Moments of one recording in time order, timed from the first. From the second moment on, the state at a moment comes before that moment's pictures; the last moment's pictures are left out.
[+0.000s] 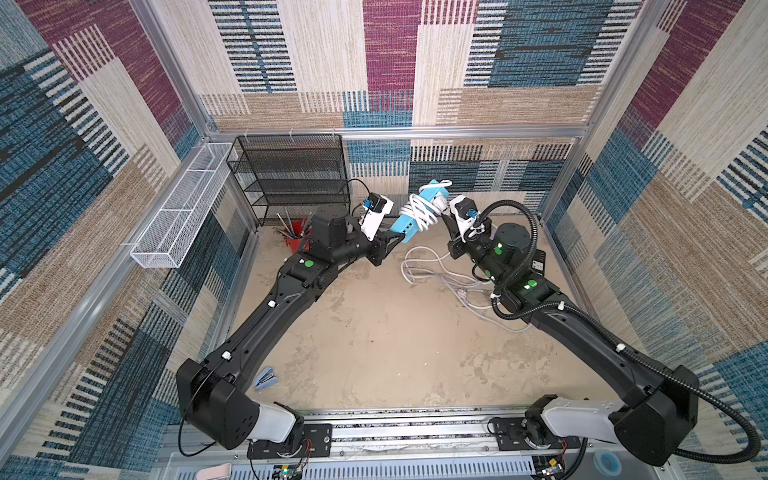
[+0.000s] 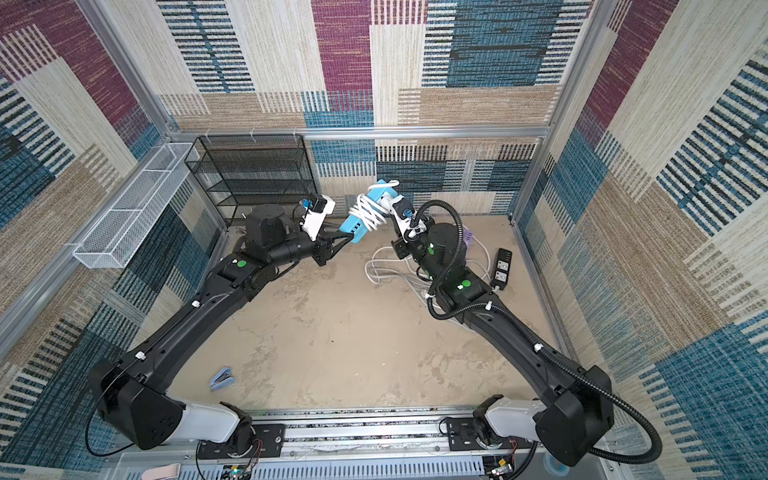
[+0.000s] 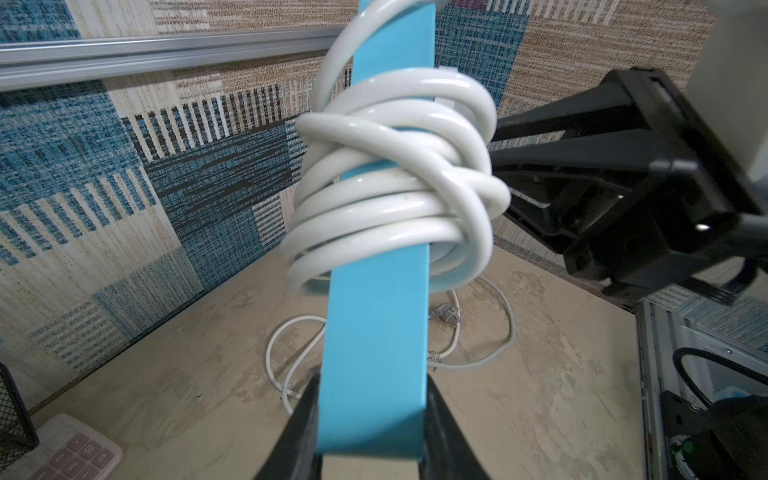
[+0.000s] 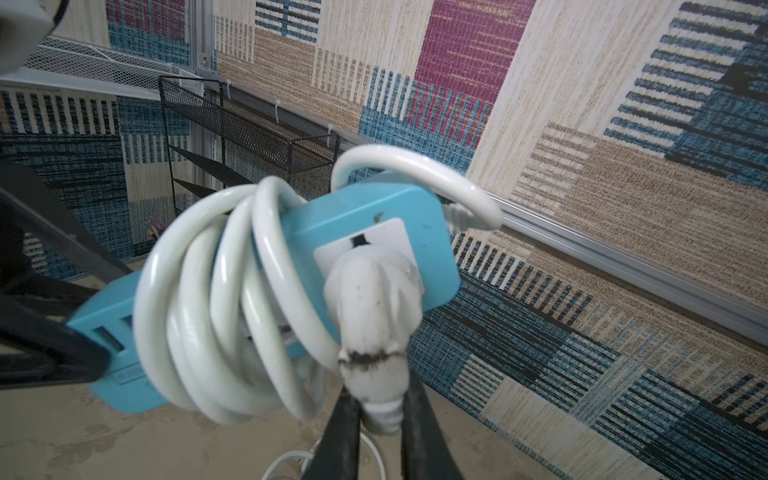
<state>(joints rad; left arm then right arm) -0.47 1.43 1.41 -0.23 0.46 0.06 0.52 1.26 1.15 0.15 0.00 -0.27</state>
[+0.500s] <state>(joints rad) -0.40 1.42 1.44 -0.22 0.62 0.06 0.43 1.22 1.14 0.15 -0.24 -0.23</state>
